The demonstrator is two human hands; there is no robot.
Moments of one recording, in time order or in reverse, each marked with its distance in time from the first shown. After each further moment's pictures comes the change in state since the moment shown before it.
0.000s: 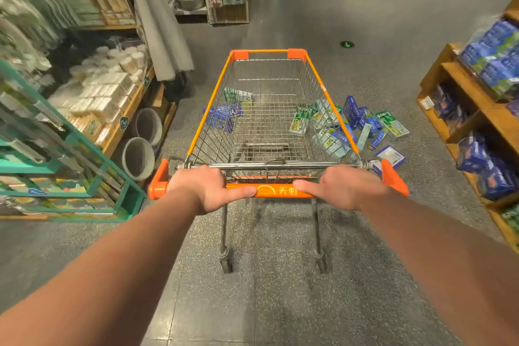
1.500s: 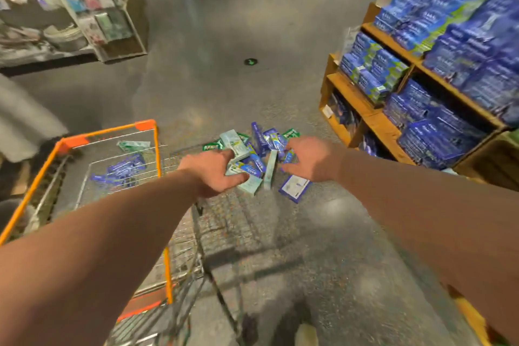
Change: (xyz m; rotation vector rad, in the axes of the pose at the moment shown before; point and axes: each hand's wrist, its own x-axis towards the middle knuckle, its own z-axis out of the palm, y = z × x) left_hand 0.281 0.418 -0.238 0.069 0.149 0.338; right_hand 0.100 0.448 -0.184 0.037 0.251 0.040
